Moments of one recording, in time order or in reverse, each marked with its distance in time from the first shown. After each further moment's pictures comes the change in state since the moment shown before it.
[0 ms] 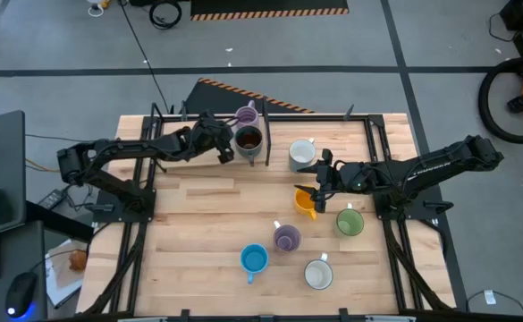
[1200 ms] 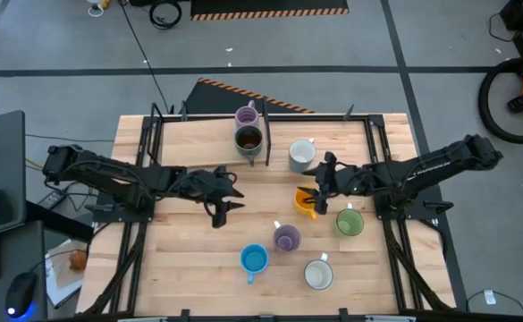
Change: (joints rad) left arm -0.545 -0.139 0.000 -0.127 0.292 -0.573; right arm 0.028 0.016 0.027 -0.174 0.055 0.137
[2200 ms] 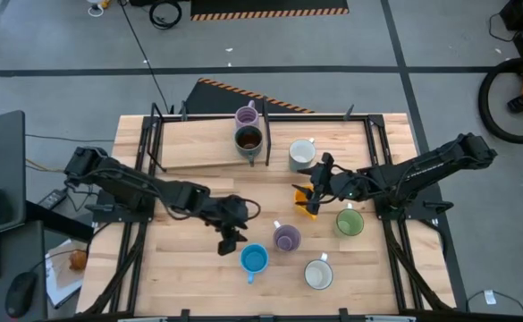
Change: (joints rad) left arm -0.161 0.267 0.259 -0.243 0.161 -0.255; right arm 0.035 0.086 0.028 0.101 0.129 0.020
